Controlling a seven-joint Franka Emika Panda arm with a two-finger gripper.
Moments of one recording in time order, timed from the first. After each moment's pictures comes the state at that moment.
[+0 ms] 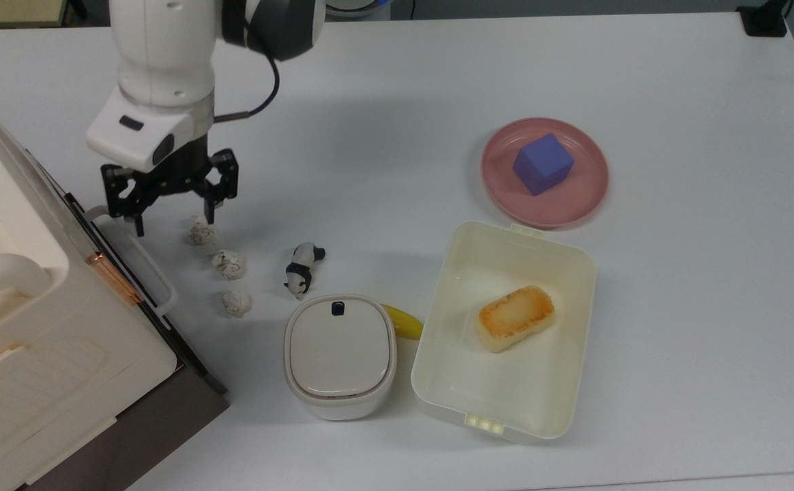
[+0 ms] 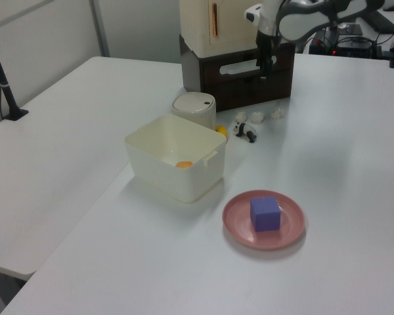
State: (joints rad) arm 0.00 0.39 -0.23 -1.59 -0.12 2.28 -0.54
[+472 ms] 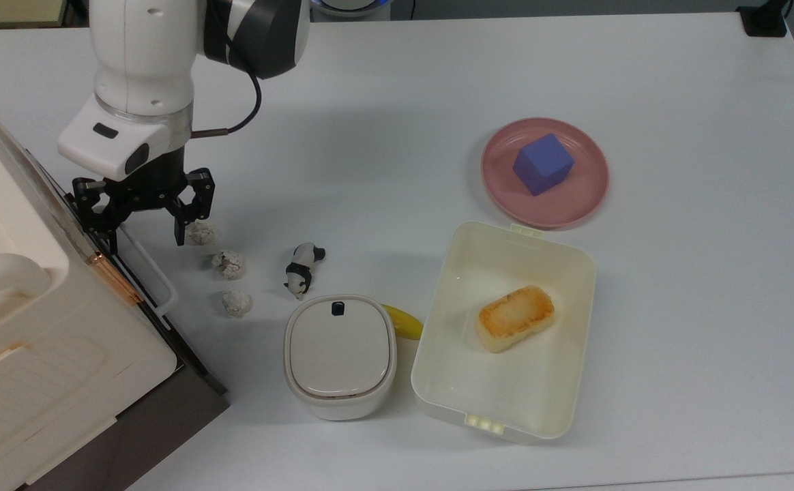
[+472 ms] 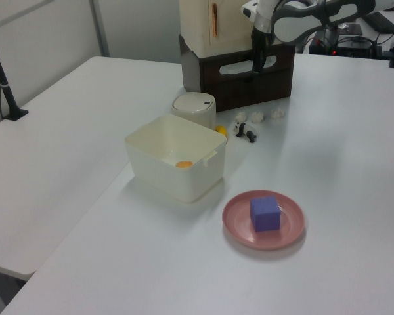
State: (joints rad) arm 0.00 0.45 -0.25 -1.52 -0.12 2.34 -0.54
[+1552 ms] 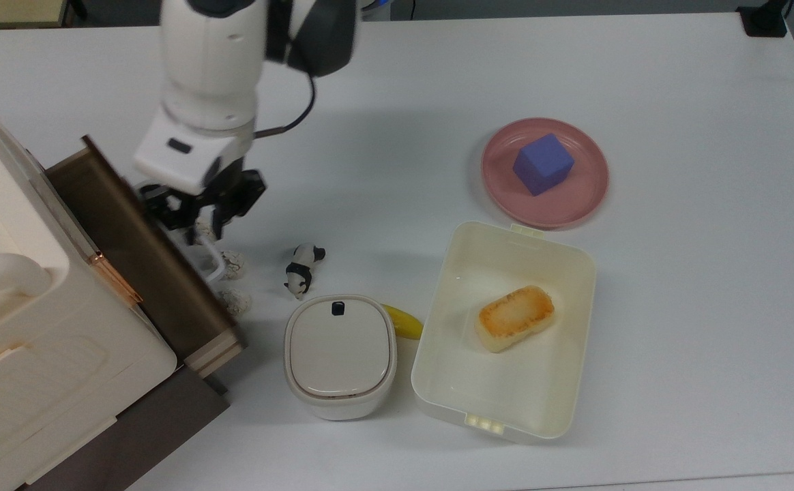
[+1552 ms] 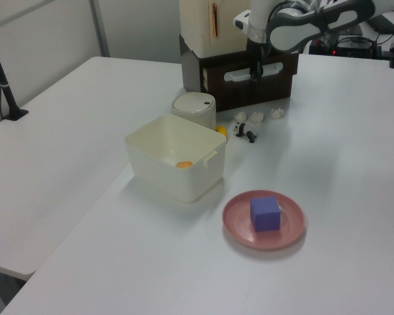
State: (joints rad) arm 0.09 0.42 -0.24 -1.52 -0.18 2.16 -0.48
